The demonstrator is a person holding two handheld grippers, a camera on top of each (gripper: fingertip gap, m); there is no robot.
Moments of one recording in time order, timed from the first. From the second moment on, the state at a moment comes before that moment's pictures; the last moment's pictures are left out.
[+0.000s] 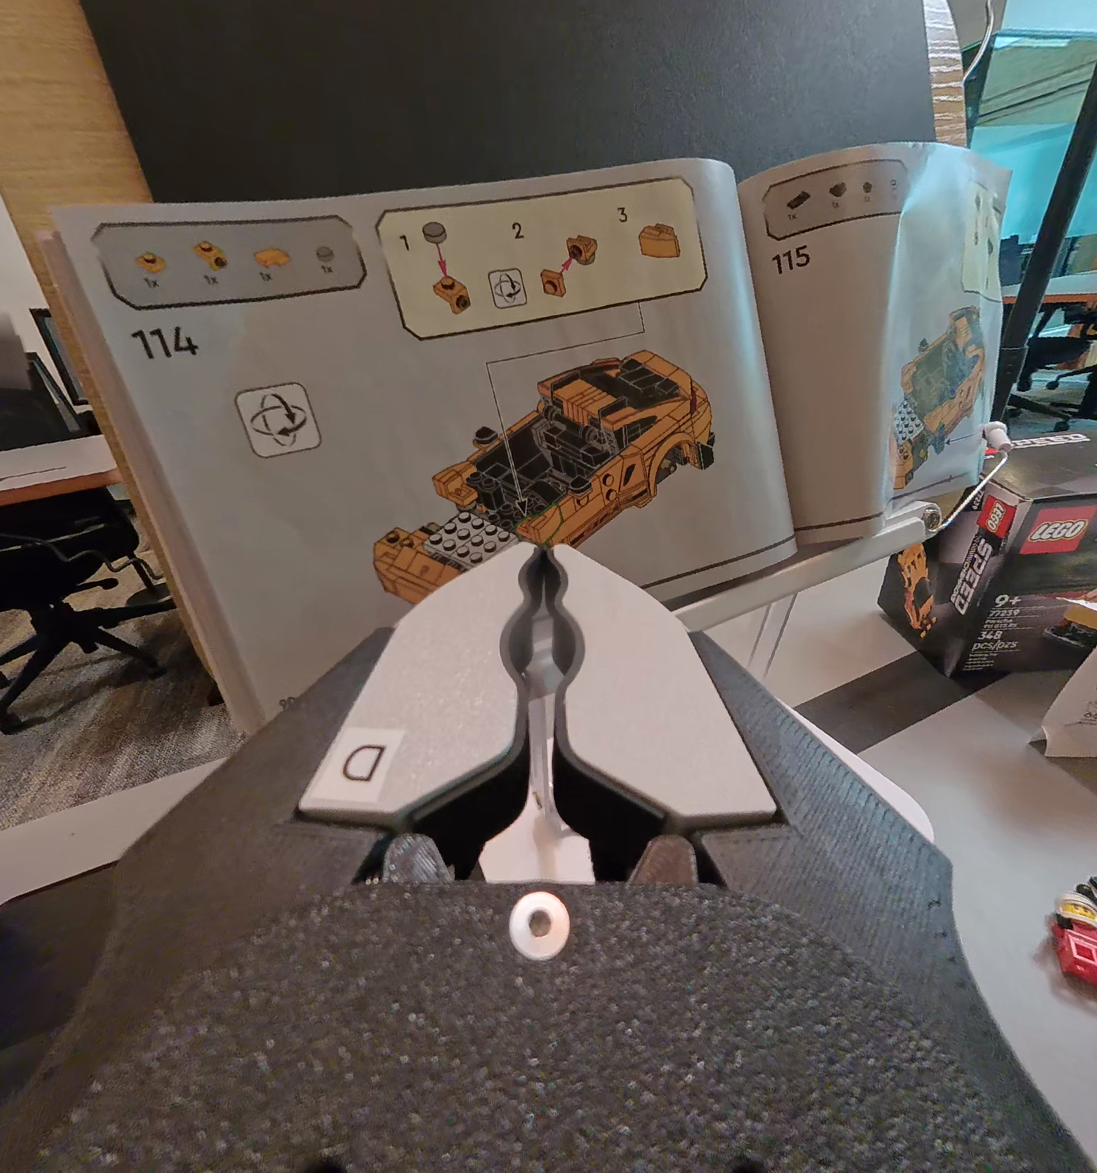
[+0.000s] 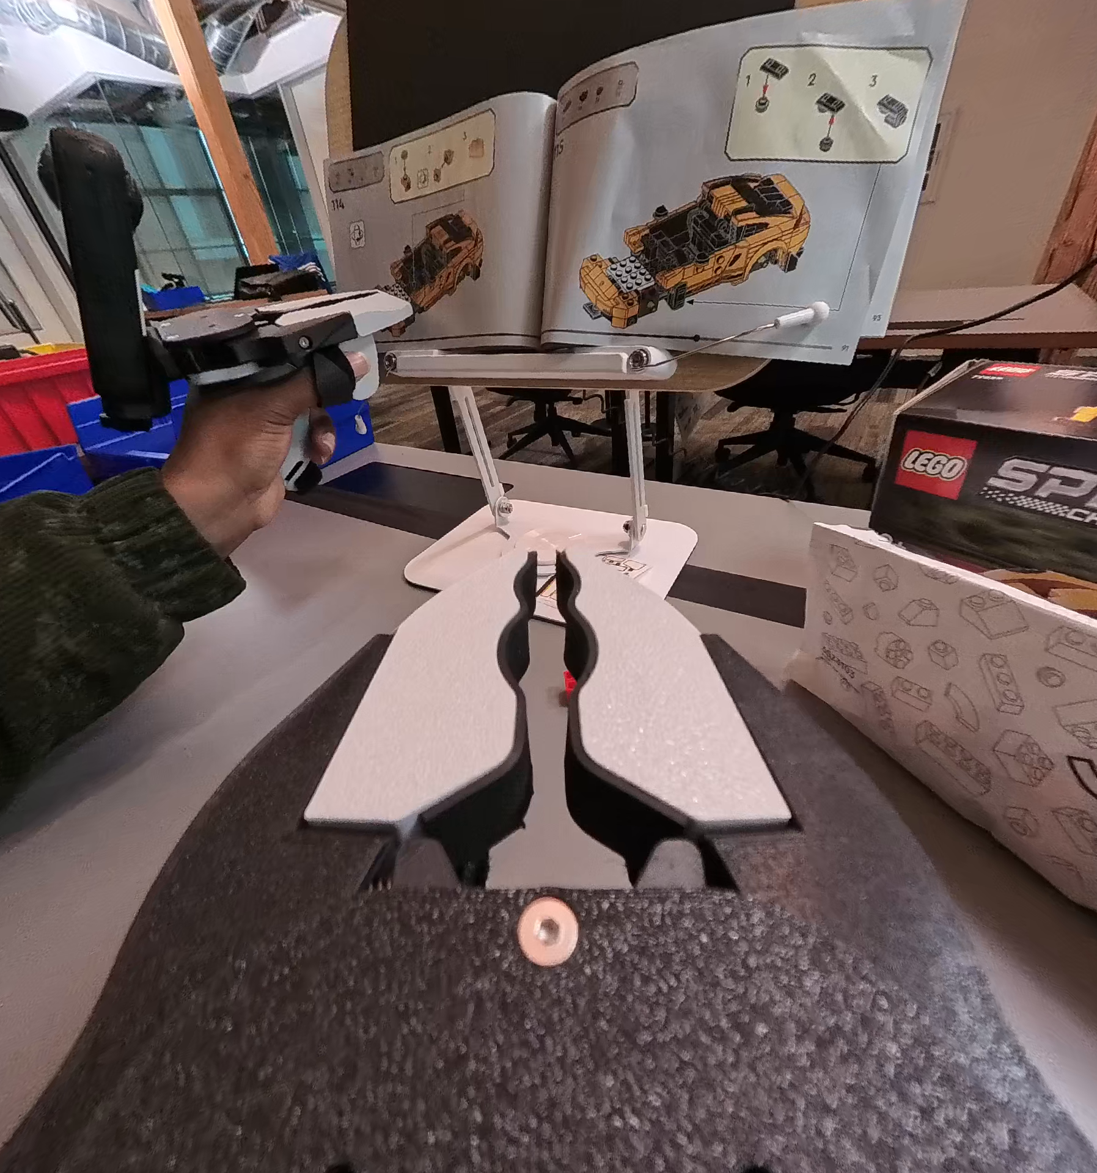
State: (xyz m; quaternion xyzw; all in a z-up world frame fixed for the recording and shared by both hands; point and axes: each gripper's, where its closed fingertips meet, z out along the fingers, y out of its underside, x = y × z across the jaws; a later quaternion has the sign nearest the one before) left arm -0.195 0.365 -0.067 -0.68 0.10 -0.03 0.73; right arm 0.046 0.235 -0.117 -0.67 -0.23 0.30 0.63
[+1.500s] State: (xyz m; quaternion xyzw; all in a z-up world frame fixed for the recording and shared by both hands) left arm -0.192 0.359 -0.065 -0.67 0.11 -0.04 0.73; right arm 0.040 0.233 -0.131 -0.68 -0.24 0.30 0.62
